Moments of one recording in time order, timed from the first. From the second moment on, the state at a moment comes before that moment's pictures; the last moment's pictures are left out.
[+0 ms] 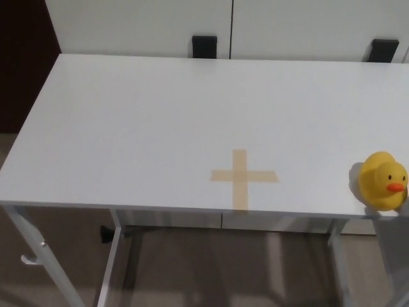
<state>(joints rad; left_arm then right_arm) -0.03 0.57 -0.13 1.30 0.27 -0.12 0.06 -0.34 -0.47 -0.17 0.70 0.06 -0.10 0.14</state>
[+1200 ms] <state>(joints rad) -0.05 0.56 -0.17 1.31 0.30 -0.12 0.06 -0.41 -0.17 0.01 0.61 -0.05 -0.01 -0.07</state>
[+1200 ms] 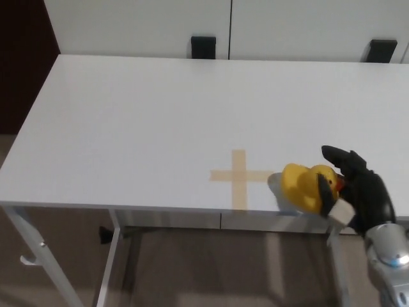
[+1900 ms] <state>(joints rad) -0.05 0.53 -0.17 1.31 0.30 -0.12 0.06 -0.46 0.01 0.02 0.66 -0.15 0.00 -0.38</state>
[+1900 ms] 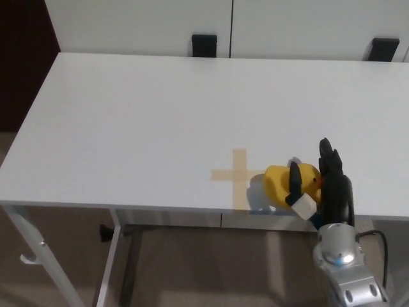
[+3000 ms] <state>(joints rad) -0.07 0.51 -0.19 1.31 0.31 -0.12 0.06 -0.55 0.11 0.11 0.83 -0.19 -0.16 -0.56</state>
